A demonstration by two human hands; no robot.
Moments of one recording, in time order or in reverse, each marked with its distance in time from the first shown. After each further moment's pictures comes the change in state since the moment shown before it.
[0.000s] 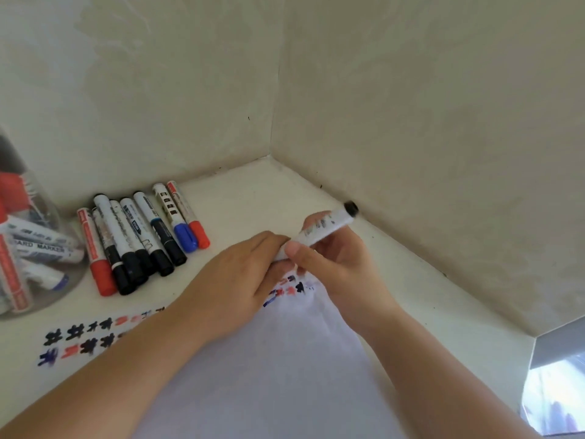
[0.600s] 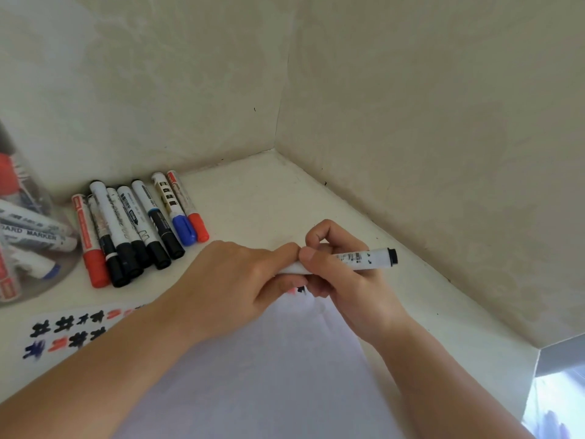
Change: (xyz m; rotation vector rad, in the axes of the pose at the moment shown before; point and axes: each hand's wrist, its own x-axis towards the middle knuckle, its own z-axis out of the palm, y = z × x) left_hand -0.002 0.002 -0.011 0.215 -0.058 0.145; right_hand -0.003 0.007 -0.010 0.090 -0.145 0.024
